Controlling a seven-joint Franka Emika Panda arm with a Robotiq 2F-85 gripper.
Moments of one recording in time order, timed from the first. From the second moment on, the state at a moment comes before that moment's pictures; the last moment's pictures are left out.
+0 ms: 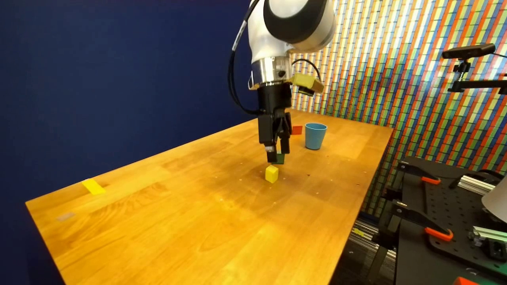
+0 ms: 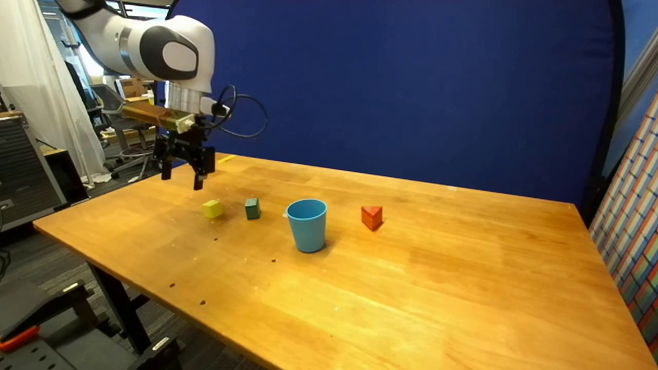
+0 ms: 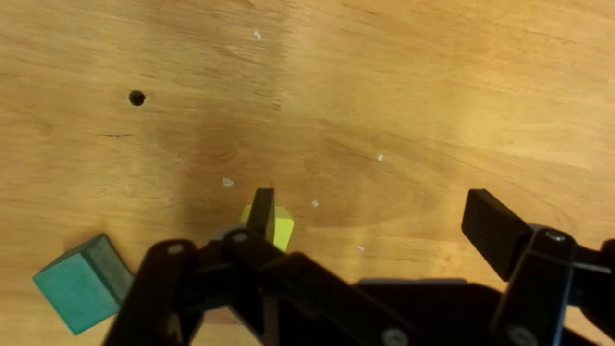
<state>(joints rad) 0.16 0.36 0.16 -2.17 0.20 2.30 -0.05</state>
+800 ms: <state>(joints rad) 0.23 0.48 0.08 -2.16 -0.09 2.47 0.18</state>
